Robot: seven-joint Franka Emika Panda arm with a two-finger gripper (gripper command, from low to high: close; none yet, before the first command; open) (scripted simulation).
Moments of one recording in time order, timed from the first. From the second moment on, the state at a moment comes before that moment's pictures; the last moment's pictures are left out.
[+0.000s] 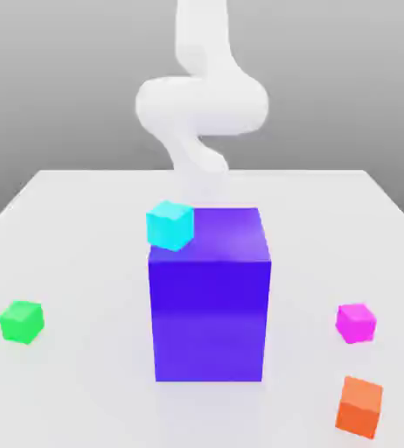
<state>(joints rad) 0.03 -0.72 0.04 -2.35 0.04 2.35 0.83</state>
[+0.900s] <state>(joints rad) 0.53 0.29 0.17 -2.74 -0.36 3.01 1.67</state>
